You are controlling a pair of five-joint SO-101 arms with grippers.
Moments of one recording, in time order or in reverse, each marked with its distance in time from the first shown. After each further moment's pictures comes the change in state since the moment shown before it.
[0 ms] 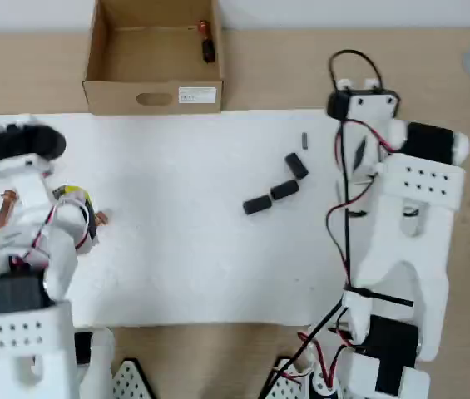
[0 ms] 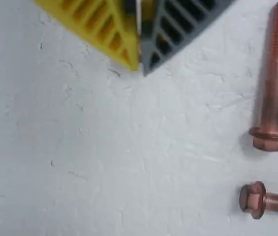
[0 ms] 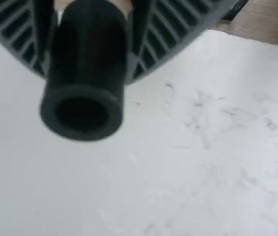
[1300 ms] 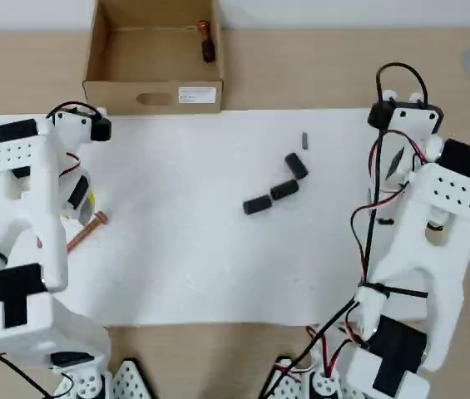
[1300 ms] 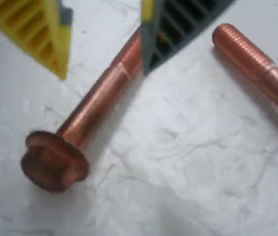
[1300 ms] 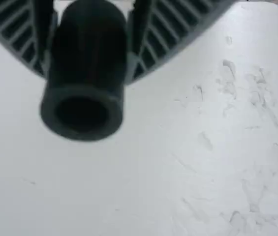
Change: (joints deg) left arm -6.7 67.4 -37.6 21.1 -37.9; right arm 9.6 -0.2 6.8 -8.4 3.7
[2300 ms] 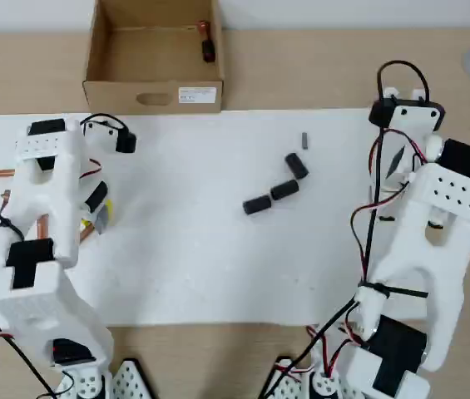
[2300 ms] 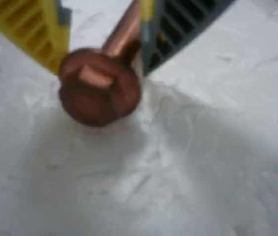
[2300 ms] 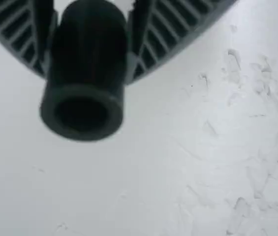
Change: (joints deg) left arm 4.5 11.3 -2.6 -1.5 -2.4; right arm 0.0 0.0 0.0 -1.6 0.0
